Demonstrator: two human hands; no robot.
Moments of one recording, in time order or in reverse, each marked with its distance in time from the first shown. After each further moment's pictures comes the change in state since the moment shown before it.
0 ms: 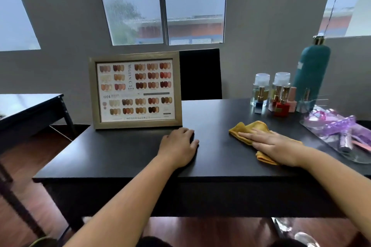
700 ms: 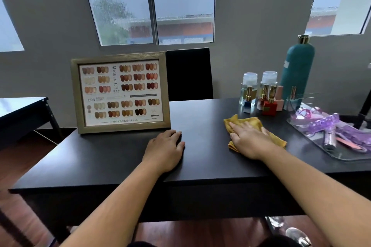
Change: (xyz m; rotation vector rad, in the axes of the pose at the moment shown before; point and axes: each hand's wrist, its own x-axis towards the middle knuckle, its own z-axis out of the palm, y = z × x) left_hand 0.002 -0.006 0.007 -0.011 0.012 -0.010; right_hand 0.040 -0.015 0.013 -0.060 0.157 0.348
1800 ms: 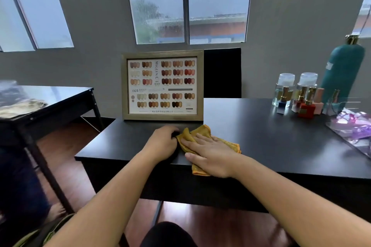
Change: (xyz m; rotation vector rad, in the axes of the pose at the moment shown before) left_hand -0.046 -0.064 -0.041 -0.257 0.073 -0.177; right_hand -0.051 -0.144 0.029 0.077 -0.120 -0.686
